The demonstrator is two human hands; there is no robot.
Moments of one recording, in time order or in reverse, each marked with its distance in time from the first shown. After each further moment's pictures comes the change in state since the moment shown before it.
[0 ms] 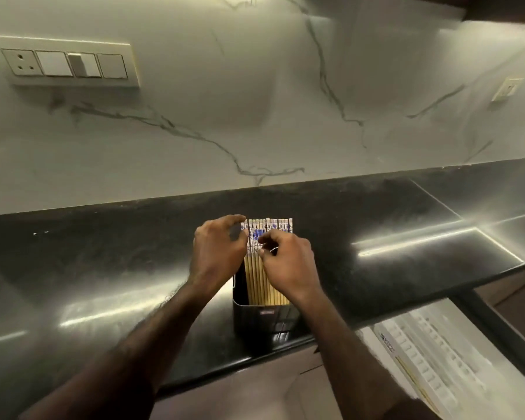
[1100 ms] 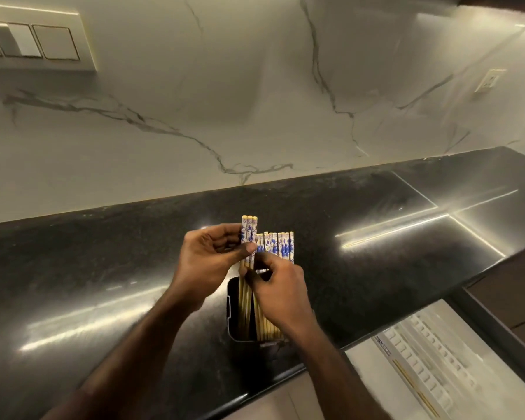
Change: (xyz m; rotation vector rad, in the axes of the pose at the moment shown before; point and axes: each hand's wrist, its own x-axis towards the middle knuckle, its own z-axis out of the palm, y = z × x) left_hand 0.044 -0.030 0.005 -0.770 -0.286 -0.095; right_hand 0.029 0.014 0.039 0.211 0.004 0.118
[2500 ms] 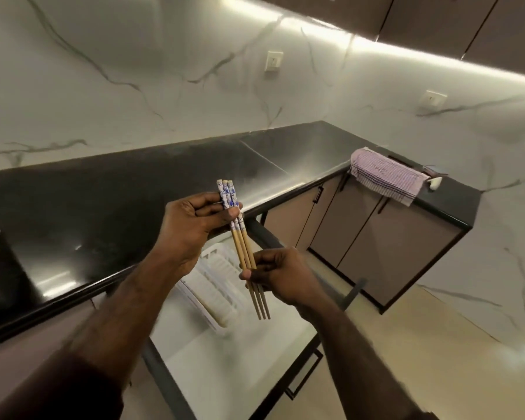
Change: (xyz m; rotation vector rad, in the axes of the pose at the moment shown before) left_hand -0.158 0.048 0.462 -0.282 -0.313 -0.148; right_hand -0.245 0.239 -0.411 0.178 0.041 0.293
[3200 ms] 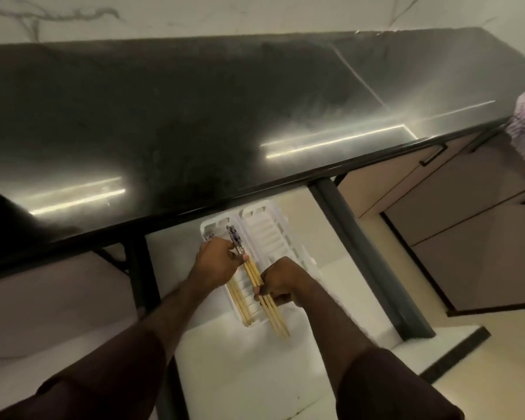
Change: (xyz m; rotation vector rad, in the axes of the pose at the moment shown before) left_hand 0.113 -0.282 -0.089 0.956 0.162 -0.594; right_hand 0.225 0.179 0.083 -0.298 -0.578 0.624
